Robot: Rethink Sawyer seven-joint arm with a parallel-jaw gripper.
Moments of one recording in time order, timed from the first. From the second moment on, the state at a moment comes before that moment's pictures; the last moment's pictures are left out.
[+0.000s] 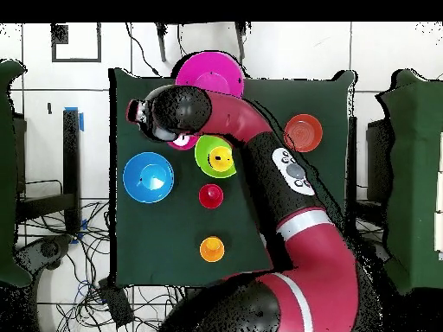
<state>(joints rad) -0.43 -0.49 0.62 1.40 -0.03 0.74 1.86</state>
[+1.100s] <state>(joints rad) -0.21 -0.43 0.44 1.18 -0.29 0.76 1.86</state>
